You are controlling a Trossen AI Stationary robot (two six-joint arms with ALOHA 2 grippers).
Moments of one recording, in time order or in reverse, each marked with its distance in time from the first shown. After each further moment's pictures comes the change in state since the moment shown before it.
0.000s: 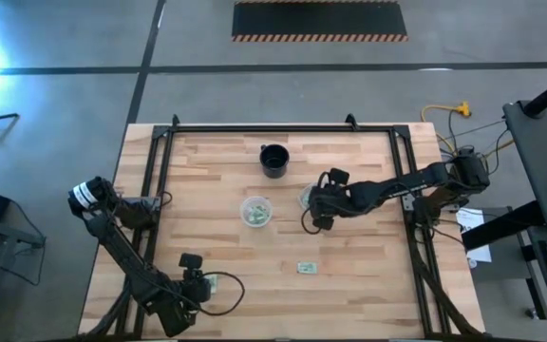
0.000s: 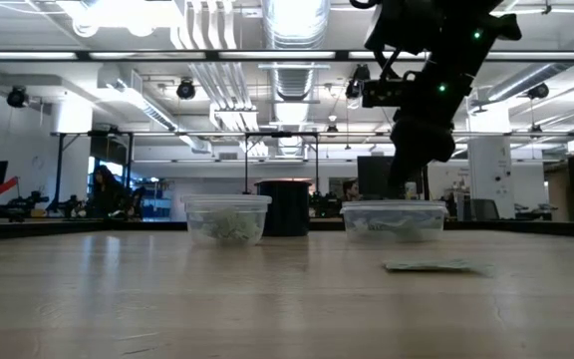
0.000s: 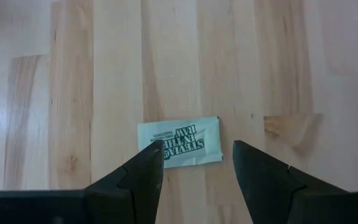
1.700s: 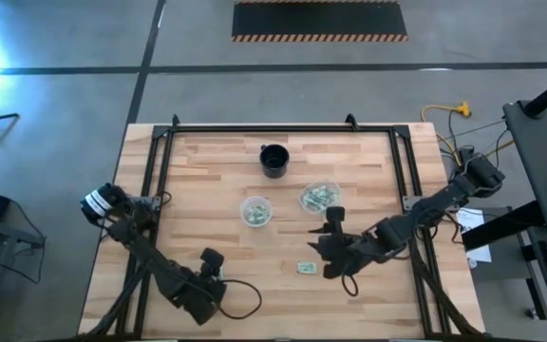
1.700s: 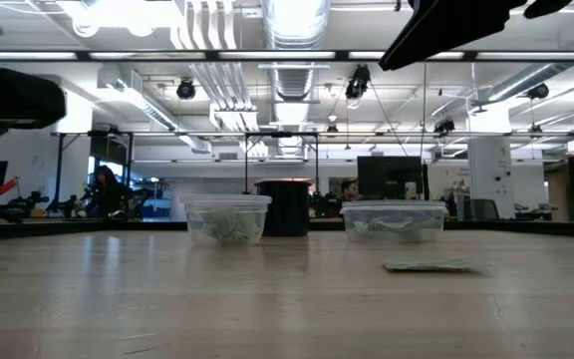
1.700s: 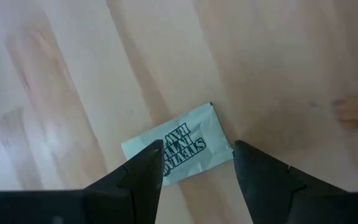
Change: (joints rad) left arm 0.170 0.127 0.015 0.011 0.098 0.473; right arm 0.445 -0.097 0.059 0.214 0.140 -0.110
